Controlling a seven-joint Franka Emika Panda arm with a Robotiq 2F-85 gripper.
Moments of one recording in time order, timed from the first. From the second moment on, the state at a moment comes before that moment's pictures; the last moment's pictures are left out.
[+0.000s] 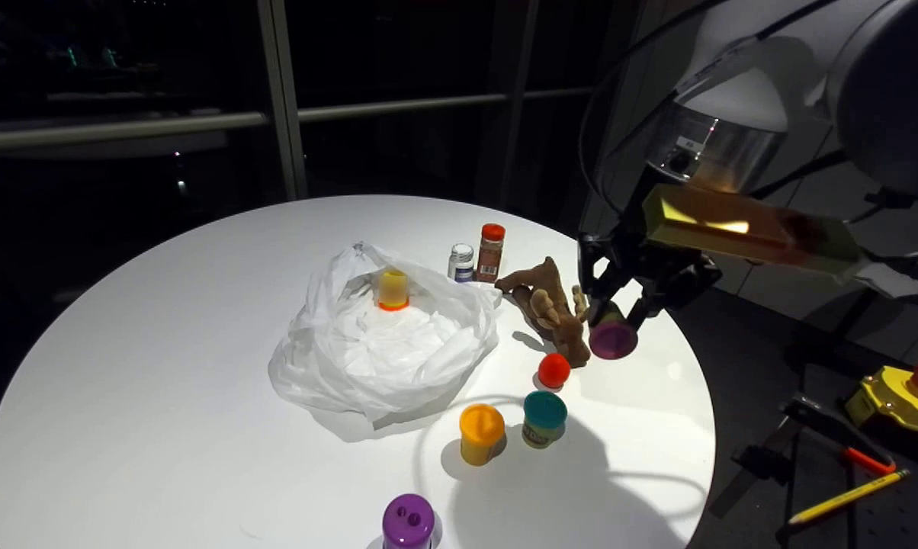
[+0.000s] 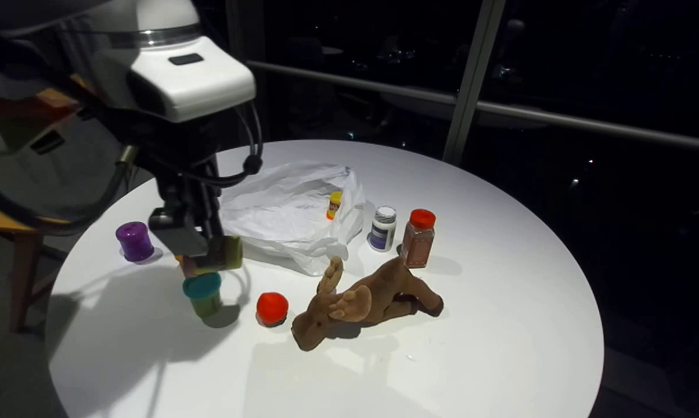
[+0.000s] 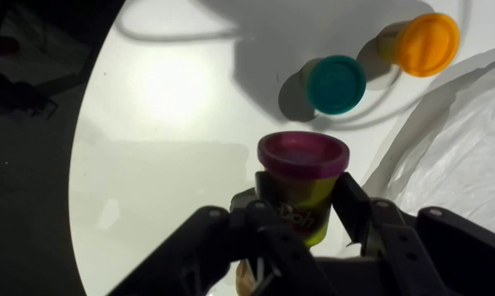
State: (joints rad) arm 0.07 -0.05 0.03 -2.73 -0.09 2.81 1.08
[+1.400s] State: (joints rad) arm 0.00 0.22 -0.01 -2.35 0.07 2.13 0.28
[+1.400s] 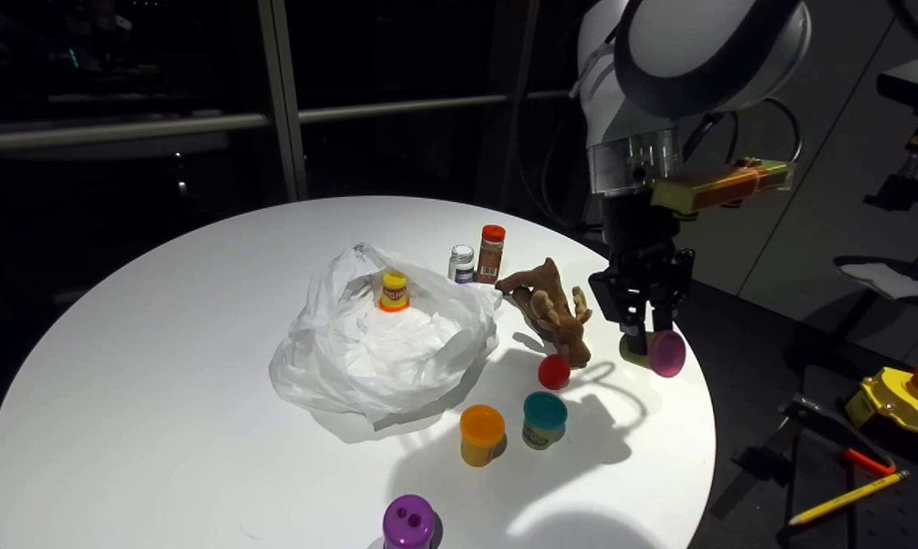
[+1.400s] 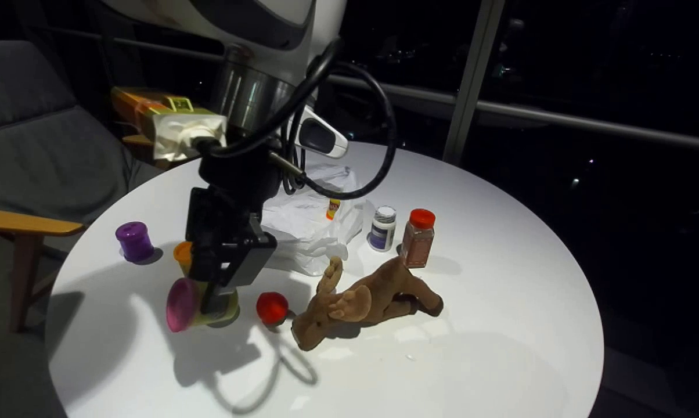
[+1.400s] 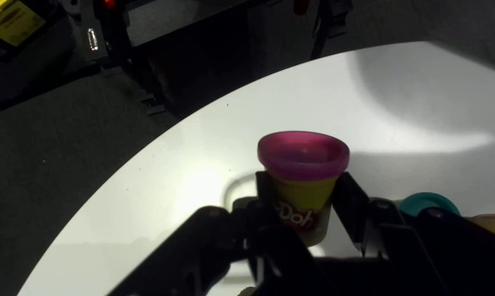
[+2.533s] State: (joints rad) arm 0.03 0.27 0.02 -2.25 0.07 2.13 0.23
